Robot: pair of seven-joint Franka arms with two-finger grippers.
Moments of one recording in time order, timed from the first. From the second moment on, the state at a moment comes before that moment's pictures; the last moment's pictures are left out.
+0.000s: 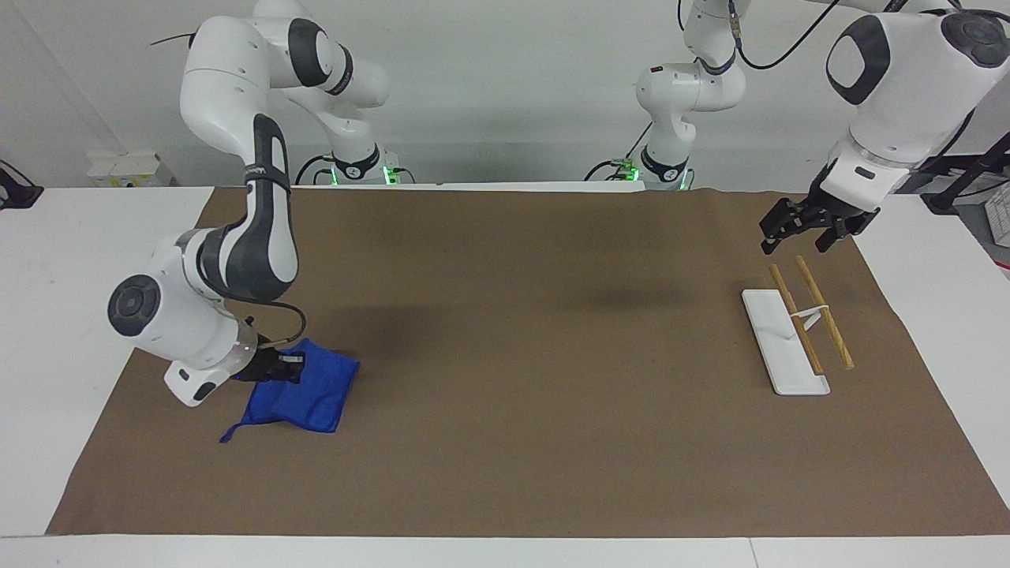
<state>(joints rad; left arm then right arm) -0.09 0.00 -0.02 -1.67 -0.04 1.67 -0.06 -0.09 0.56 0.06 -1.38 0.22 1.74 -0.09</state>
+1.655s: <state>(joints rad) -0.10 0.01 -0.31 -1.79 -0.31 1.88 -1.71 0.25 0.28 0.17 -1.72 1.21 2.12 0.73</state>
